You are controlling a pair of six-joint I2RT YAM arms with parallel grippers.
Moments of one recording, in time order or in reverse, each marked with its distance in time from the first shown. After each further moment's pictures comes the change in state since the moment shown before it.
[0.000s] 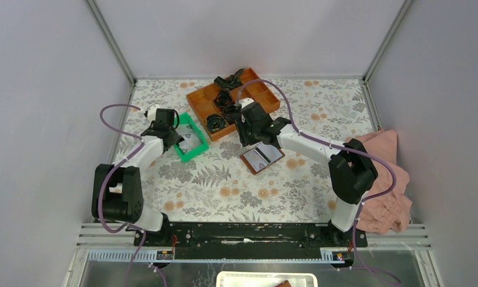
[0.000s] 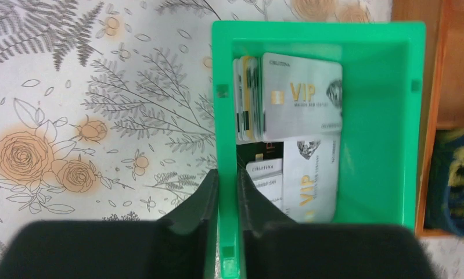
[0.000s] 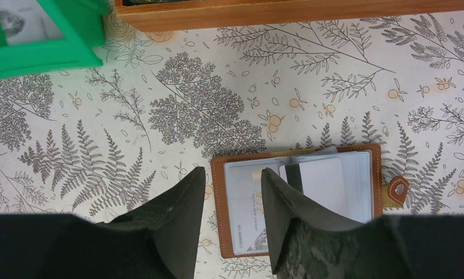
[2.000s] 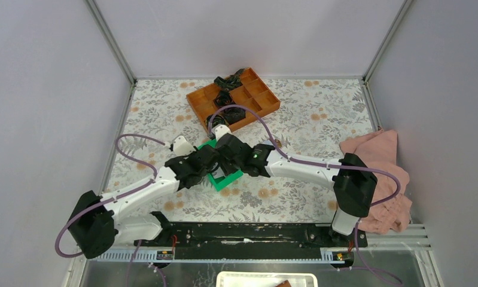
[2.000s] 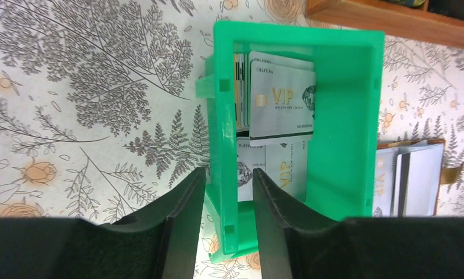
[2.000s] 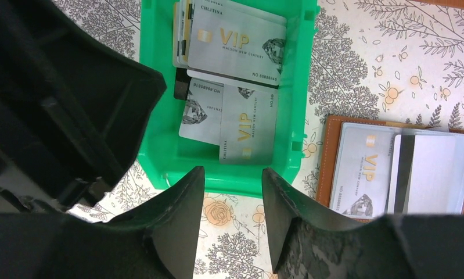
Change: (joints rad) left arm -0.716 -0.283 -0.139 -0.380 -0.294 -0.771; right arm 0.335 -0.073 -0.058 -0.008 0.147 0.037
